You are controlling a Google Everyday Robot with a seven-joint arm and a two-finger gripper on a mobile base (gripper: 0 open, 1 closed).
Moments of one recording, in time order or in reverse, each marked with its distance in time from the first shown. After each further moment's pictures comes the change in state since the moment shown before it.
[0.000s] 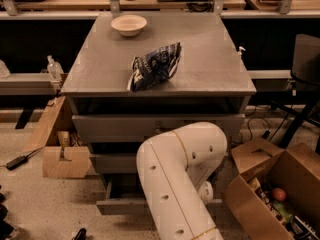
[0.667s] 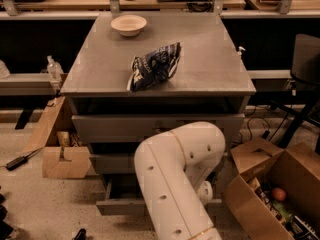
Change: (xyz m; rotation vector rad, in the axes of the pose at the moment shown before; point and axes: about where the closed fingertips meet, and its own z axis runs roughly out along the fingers) arm 0.000 0.006 0.000 -0.019 0.010 -0.001
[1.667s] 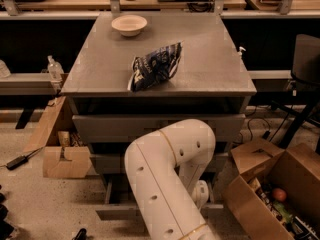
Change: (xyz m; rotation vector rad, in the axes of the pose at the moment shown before) arm -0.002 0.027 -0.007 -0.092 0.047 0.024
